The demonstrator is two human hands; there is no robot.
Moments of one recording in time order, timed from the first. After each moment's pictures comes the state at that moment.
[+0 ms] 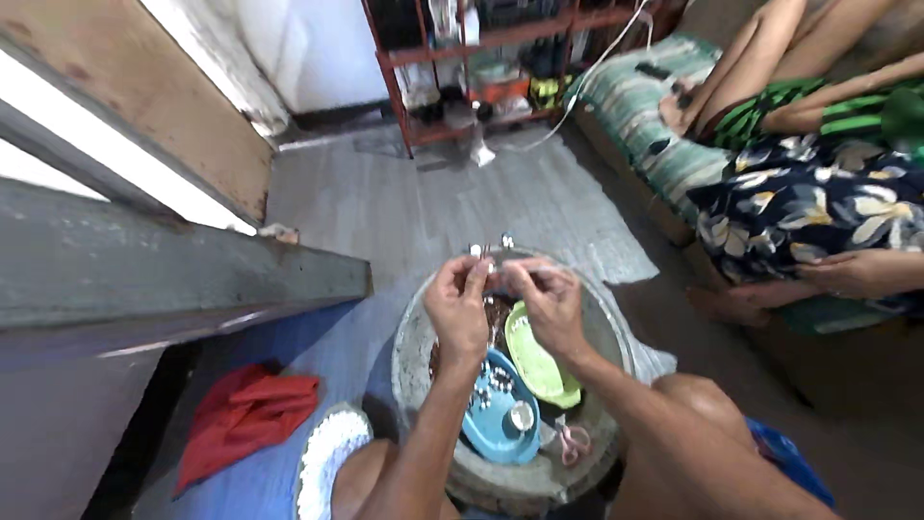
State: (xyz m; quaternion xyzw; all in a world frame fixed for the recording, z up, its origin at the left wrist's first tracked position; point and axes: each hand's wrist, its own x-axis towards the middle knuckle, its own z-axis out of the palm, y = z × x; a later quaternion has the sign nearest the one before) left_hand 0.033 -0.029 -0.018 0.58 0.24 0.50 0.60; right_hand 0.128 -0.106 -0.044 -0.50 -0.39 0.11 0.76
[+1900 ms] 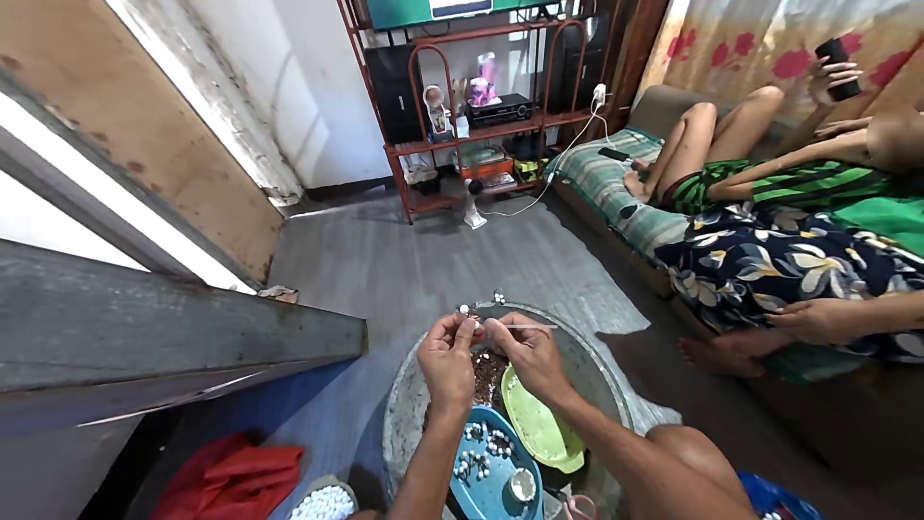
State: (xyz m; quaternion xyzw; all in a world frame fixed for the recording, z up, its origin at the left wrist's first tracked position) left_hand 0.034 -0.028 -0.017 0.55 0.26 0.50 0.61; right_hand 0.135 -0.108 -0.040 -0.56 -0.40 0.16 0.71
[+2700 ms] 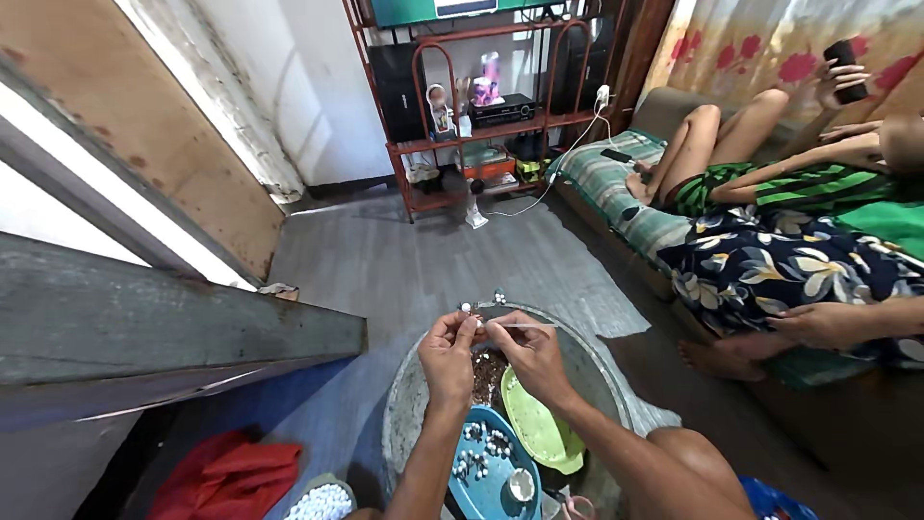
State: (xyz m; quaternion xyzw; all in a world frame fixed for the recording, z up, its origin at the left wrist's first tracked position) left_hand 0.033 -0.026 -0.015 0.54 0.26 0.48 0.64; right_hand 0.135 -0.107 -0.042 -0.54 -0.43 0.10 0.71
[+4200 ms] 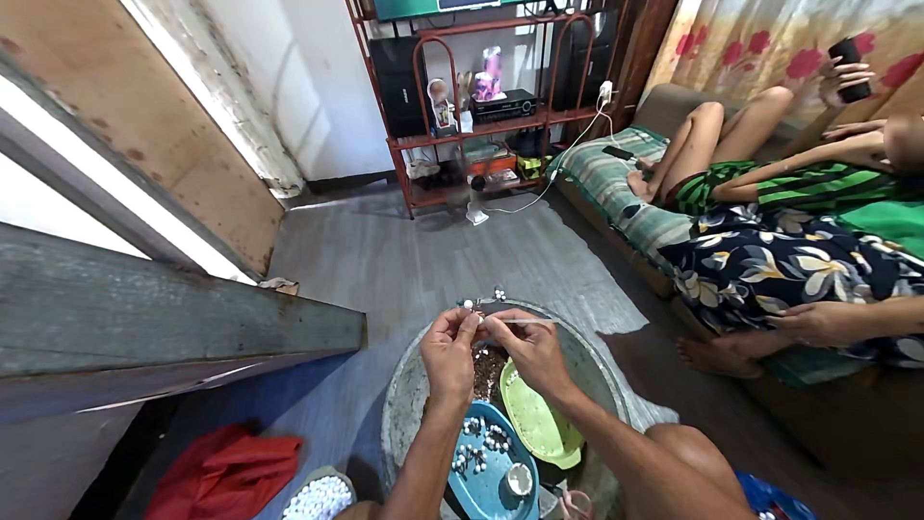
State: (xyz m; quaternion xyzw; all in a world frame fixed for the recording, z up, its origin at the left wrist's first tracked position) left_hand 0.033 -0.026 -0.016 0.52 0.26 0.47 0.66; right_hand 0.137 -0.107 -0.042 -0.56 -0.42 0.14 0.70
